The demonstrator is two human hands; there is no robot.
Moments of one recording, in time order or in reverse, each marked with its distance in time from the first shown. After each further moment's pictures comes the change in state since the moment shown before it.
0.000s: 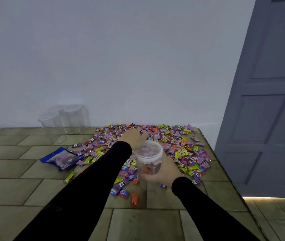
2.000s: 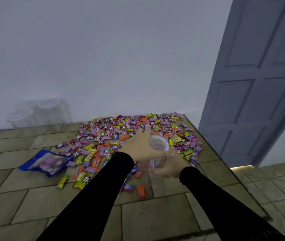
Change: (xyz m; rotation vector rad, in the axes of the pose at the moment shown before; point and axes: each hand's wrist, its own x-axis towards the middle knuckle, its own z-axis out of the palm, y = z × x) left_hand -0.036 -0.020 0.007 -0.035 -0.234 0.328; right_hand -0.014 -0.020 0.005 -0.133 0.040 -0.039
